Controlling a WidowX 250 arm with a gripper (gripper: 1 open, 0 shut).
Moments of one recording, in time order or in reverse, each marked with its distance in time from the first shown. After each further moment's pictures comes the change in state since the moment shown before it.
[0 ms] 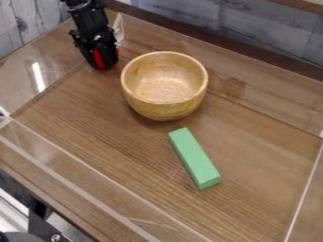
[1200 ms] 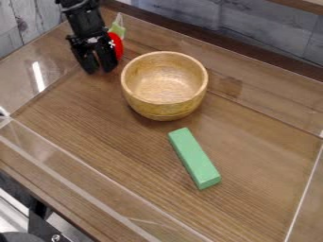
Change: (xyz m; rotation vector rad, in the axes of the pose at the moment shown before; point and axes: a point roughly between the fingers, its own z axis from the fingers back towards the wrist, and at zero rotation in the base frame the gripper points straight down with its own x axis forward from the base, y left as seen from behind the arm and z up) arm -0.014 -0.002 0.005 -0.101 0.093 0.003
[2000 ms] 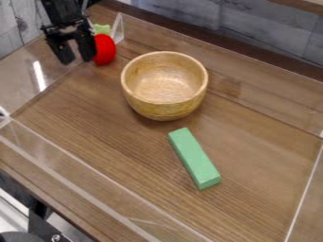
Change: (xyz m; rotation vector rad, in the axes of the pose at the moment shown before) arm -0.017 0.003 0.033 -0.011 -0.026 0.122
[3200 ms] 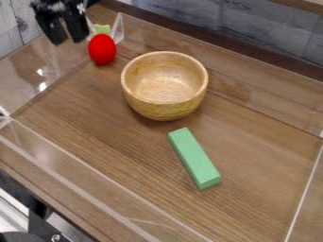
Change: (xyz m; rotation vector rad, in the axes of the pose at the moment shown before) arm -0.023 -0.033 0.045 0.011 -0.044 -0.135
